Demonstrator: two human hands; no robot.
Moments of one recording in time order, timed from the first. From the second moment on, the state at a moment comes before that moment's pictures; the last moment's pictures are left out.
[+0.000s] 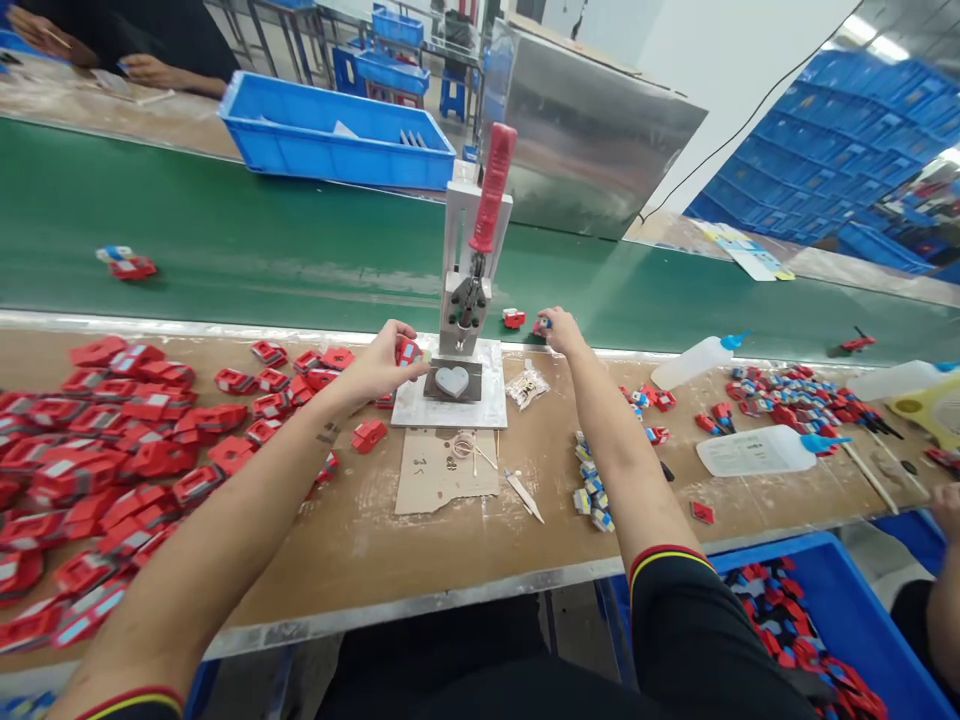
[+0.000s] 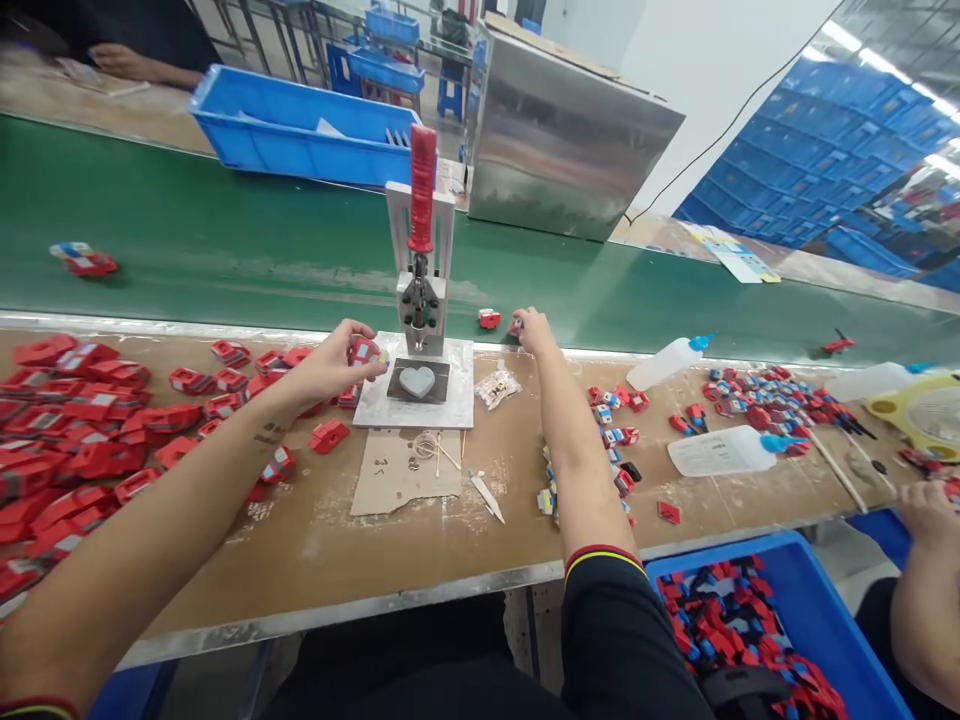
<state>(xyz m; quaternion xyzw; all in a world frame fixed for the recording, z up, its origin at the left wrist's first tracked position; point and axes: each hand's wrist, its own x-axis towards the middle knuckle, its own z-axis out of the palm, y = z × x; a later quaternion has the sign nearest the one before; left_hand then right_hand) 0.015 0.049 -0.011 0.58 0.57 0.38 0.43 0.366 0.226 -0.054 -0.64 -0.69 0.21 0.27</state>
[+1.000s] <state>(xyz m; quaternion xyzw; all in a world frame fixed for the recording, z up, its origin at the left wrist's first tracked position) 0.041 0.074 -0.048 0.70 0.55 0.37 0.27 0.242 0.085 -0.079 -0.47 -0.82 0.21 0.25</state>
